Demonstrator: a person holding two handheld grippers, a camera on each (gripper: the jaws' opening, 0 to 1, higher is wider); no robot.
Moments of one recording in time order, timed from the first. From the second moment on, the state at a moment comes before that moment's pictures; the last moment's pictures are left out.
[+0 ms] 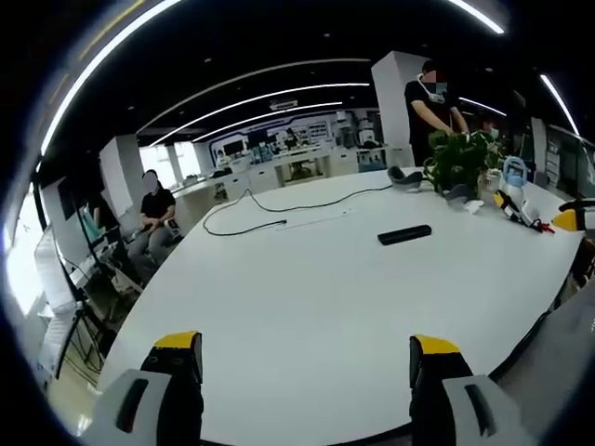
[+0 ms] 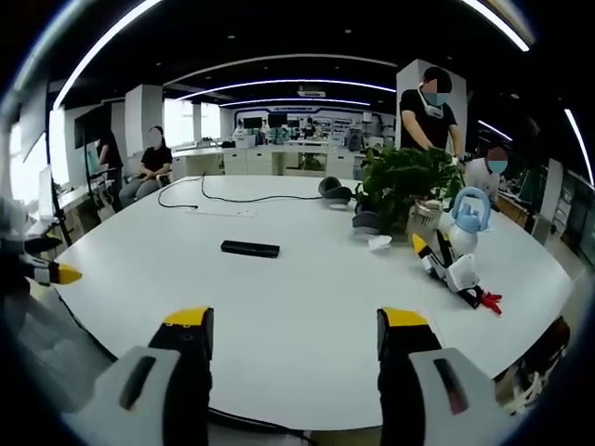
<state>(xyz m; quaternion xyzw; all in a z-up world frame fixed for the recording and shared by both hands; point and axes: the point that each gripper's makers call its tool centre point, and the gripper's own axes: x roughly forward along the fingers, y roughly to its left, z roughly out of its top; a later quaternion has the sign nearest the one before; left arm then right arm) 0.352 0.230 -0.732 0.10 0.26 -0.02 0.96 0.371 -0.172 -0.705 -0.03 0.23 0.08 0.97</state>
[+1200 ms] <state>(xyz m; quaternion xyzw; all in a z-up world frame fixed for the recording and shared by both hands) 0.386 0.196 -0.718 0.20 0.25 -0.14 0.94 0.368 -0.166 -0.706 0.00 0.23 0.10 0.97</state>
